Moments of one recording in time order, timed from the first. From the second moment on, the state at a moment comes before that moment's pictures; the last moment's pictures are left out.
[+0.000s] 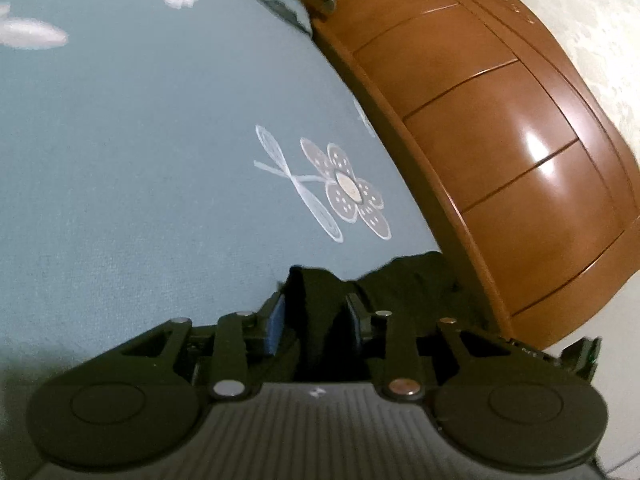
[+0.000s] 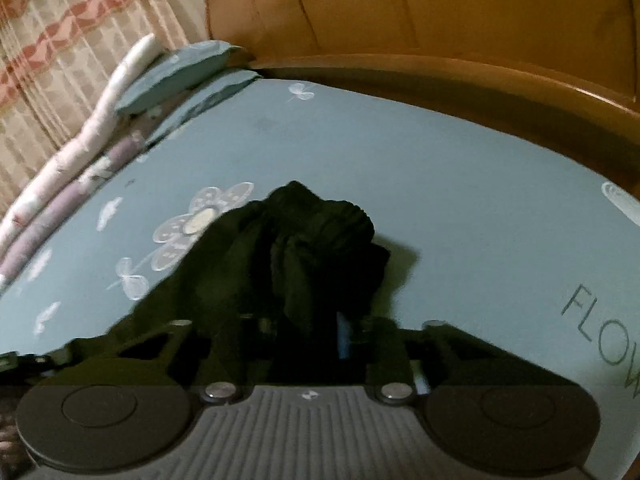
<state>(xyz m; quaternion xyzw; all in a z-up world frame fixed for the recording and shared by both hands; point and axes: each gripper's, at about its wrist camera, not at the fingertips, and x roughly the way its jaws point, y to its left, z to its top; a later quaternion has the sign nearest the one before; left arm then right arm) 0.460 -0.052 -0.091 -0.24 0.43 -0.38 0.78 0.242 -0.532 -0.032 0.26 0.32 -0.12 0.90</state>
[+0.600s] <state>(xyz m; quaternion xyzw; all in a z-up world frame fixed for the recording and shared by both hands) 0.442 -0.045 -0.051 -0.20 0.39 -0.40 0.80 0.240 -0.569 -0.035 0.32 0.30 -0.14 0.89</state>
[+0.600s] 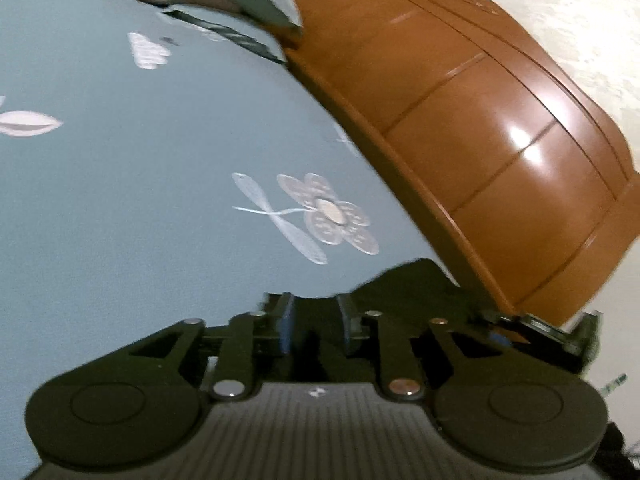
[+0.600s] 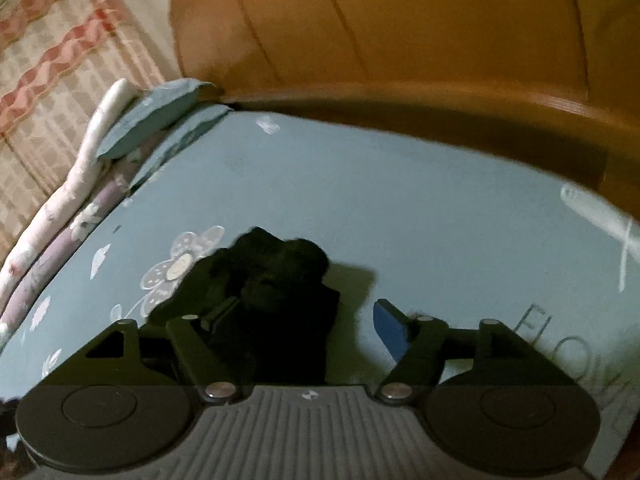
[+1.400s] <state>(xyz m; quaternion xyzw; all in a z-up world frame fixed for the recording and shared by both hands) 0.414 -0.063 -0.051 -0.20 0.40 -0.44 0.78 0.278 -0.598 -0.068 0.43 0.30 0.01 0.85</state>
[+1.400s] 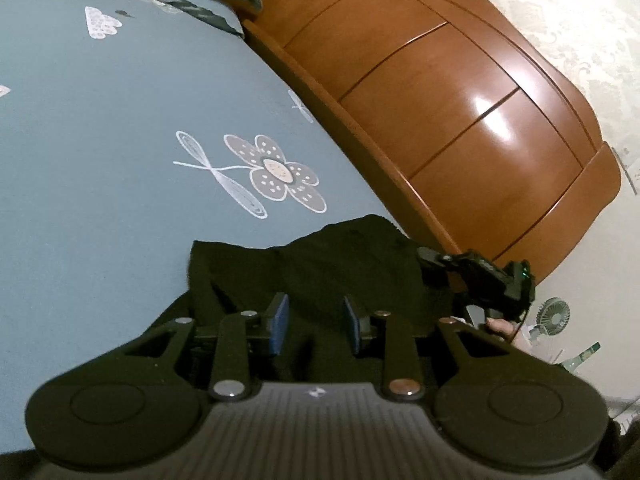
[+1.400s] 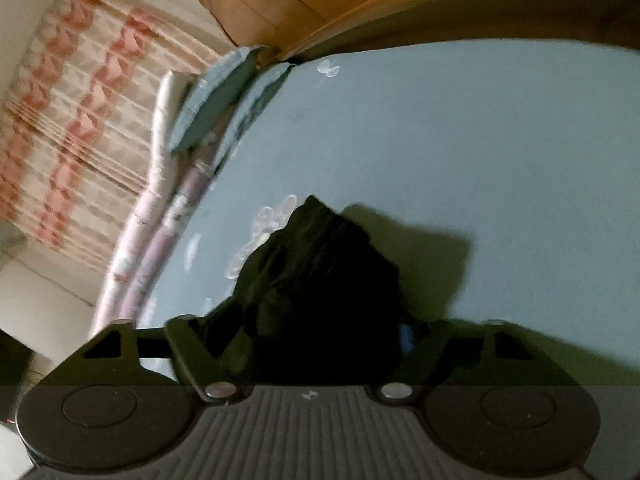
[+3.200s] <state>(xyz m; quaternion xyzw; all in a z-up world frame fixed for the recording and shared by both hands) 0.442 -0.077 -0.061 0.03 0.39 -0.45 0.80 0.169 -0.517 0.017 0.29 0.24 -0.20 0.91</state>
